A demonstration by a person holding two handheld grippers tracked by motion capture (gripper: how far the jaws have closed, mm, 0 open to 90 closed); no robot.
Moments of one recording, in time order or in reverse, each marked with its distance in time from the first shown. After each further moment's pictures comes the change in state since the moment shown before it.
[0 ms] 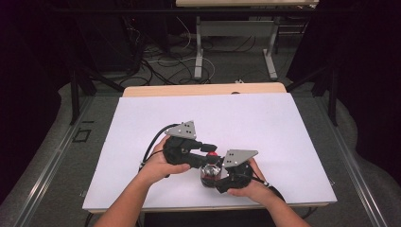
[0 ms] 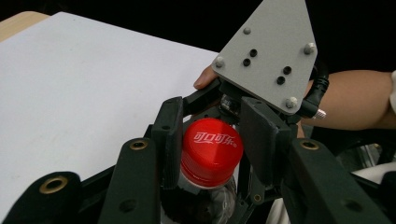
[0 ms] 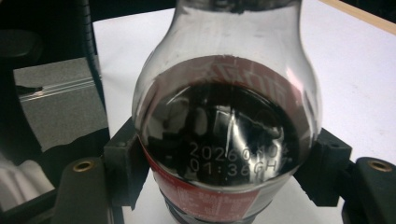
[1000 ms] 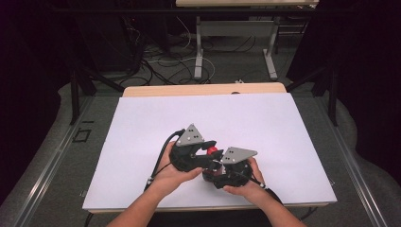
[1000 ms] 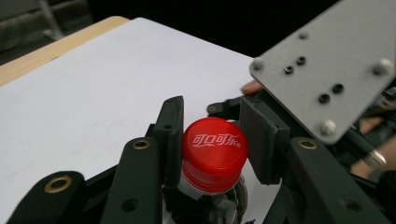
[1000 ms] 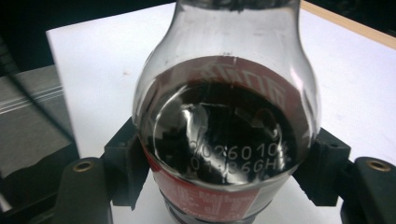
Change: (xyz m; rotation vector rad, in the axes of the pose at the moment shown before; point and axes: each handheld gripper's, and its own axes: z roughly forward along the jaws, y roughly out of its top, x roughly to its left) left arm -0.032 0.002 0.021 -0.066 0.404 -0.124; right arm 0.004 0.006 0.001 0.013 -0.163 0.076
